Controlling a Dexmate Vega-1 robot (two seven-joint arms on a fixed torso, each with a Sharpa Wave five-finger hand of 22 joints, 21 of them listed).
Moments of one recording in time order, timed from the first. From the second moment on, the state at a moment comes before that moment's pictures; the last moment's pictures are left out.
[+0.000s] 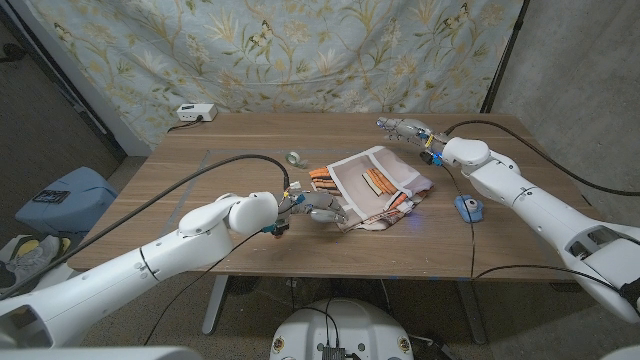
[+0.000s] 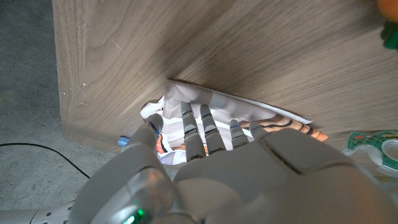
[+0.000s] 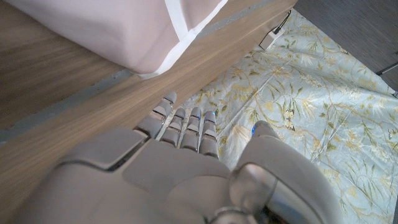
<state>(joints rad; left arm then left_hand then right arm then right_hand) 0.85 0.91 0.72 -2.13 0.43 0.26 -0.42 0.38 0.14 0.57 -0.08 0.40 0.53 -0.05 0.20 0.18 0.33 -0.07 0.26 0.19 -0.03 0.07 0.19 0.17 -0.17 0.08 0.21 0.20 -0.48 -0.63 -0.60 -1.20 0.26 0.12 0.27 0.47 0.13 0.16 0.03 0.20 0.24 -0.05 0.20 0.19 0.20 -0.02 0.20 0.20 0.09 0.02 0.20 0.20 0.25 0.00 0.19 0.17</state>
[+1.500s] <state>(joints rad) 0.78 0.88 0.76 -2.07 0.41 0.25 -0.46 0.37 0.15 0.58 -0.08 0.40 0.54 -0.05 0.20 0.18 0.35 -0.07 0.25 0.19 -0.02 0.06 0.19 0.17 -0.17 0.08 0.22 0.20 -0.26 -0.68 -0.86 -1.33 -0.22 -0.23 0.38 0.53 0.07 0.16 -0.07 0.19 0.26 -0.03 0.20 0.19 0.32 -0.03 0.22 0.20 0.12 0.02 0.21 0.20 0.18 0.05 0.18 0.17</state>
